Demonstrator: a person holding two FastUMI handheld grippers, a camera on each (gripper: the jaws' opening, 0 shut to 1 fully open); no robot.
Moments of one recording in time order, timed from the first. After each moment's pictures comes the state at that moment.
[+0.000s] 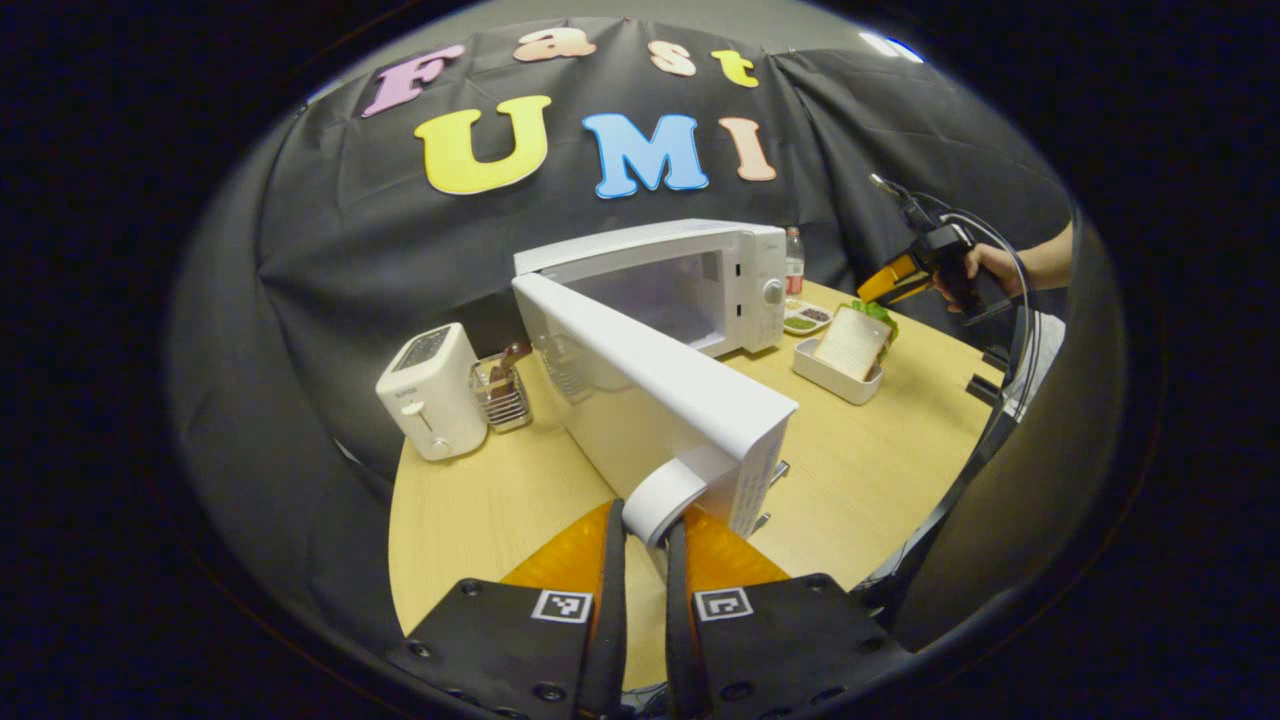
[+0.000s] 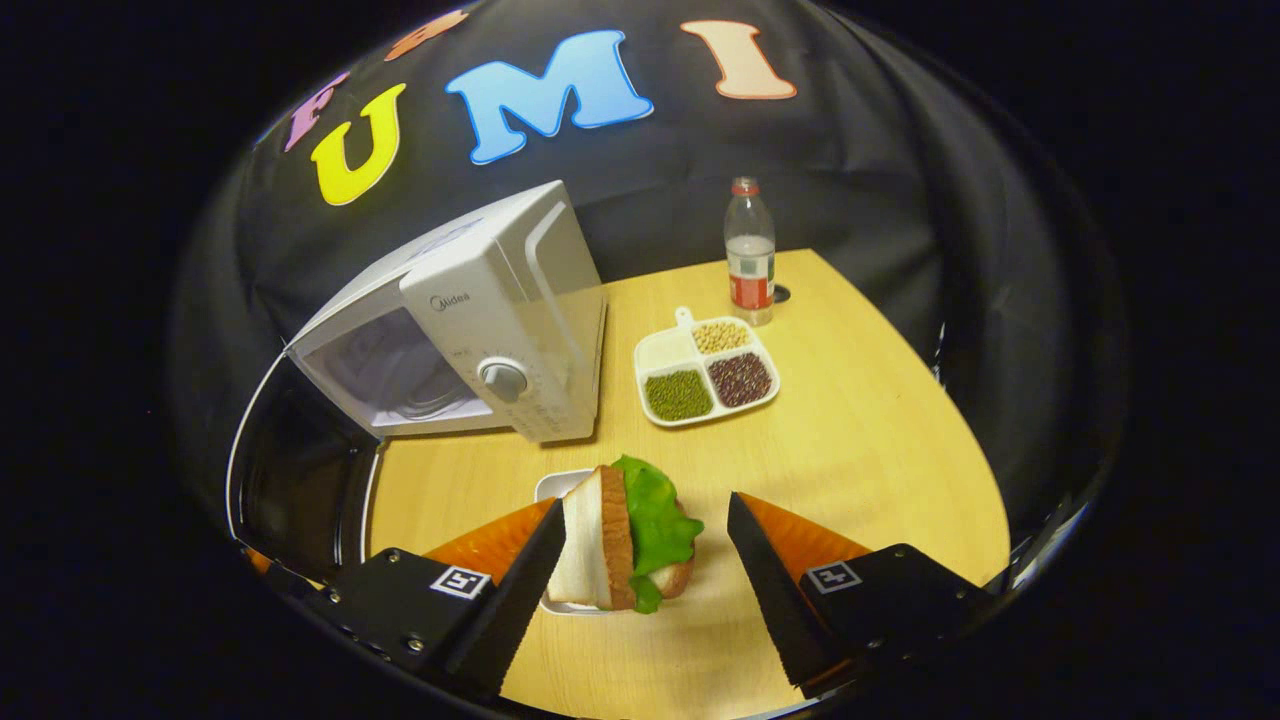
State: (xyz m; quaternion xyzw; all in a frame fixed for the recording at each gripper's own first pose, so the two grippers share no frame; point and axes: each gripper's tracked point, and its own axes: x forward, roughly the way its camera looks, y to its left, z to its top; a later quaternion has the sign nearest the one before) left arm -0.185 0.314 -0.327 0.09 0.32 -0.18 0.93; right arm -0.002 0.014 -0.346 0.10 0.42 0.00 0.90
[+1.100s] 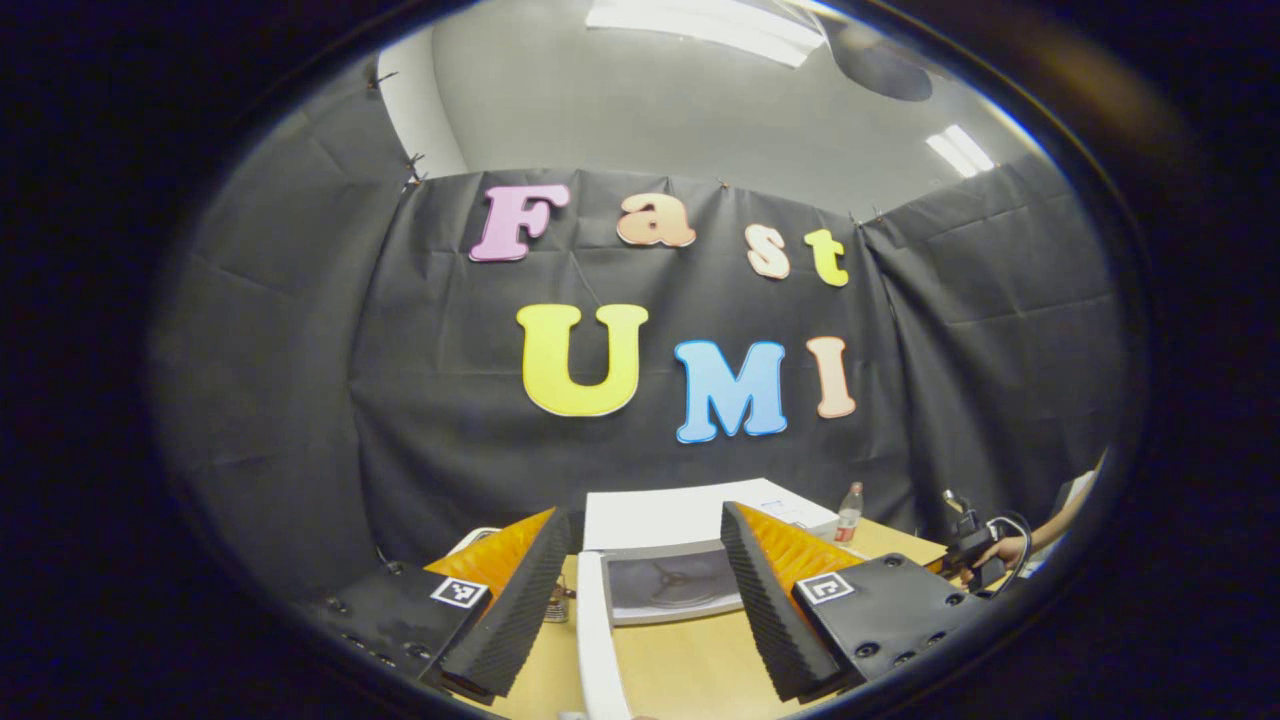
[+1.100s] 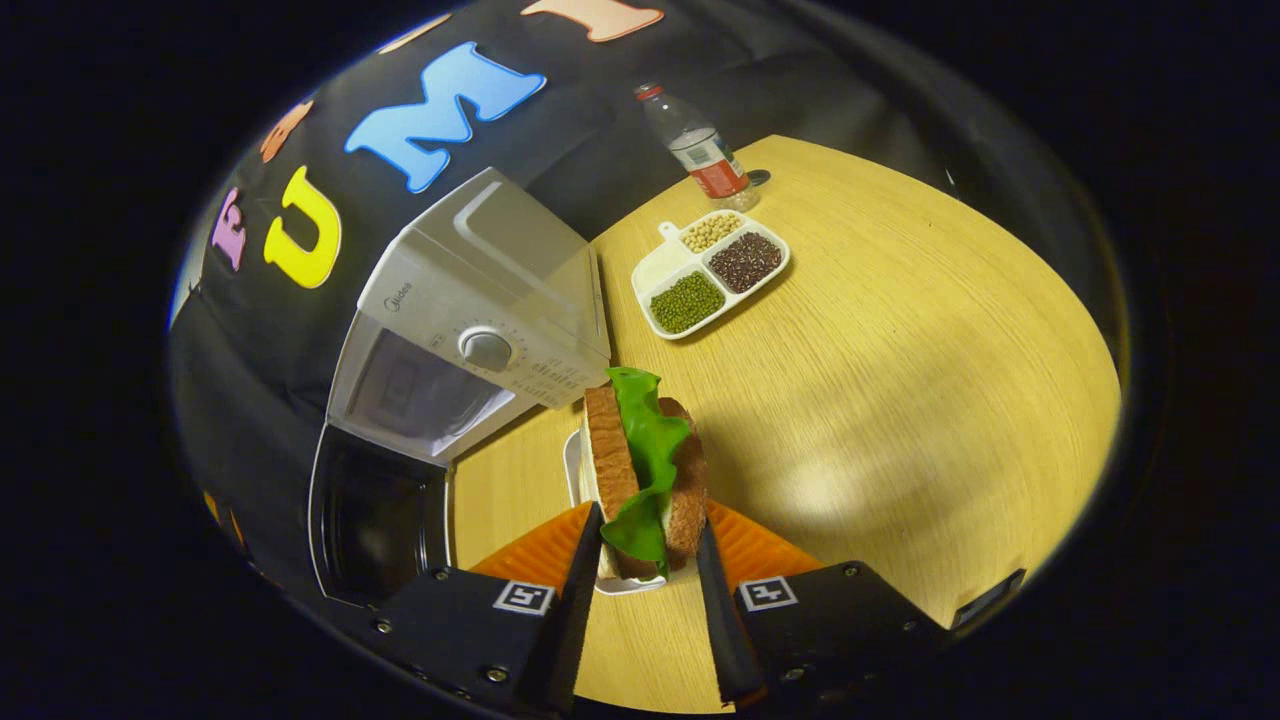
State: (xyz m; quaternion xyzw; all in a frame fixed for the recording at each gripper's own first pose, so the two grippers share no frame) left arm -0.083 0.273 -0.066 -0.01 0.03 -0.07 1.00; right arm -0.019 0.032 -0.381 0.29 0.44 0.01 0.85
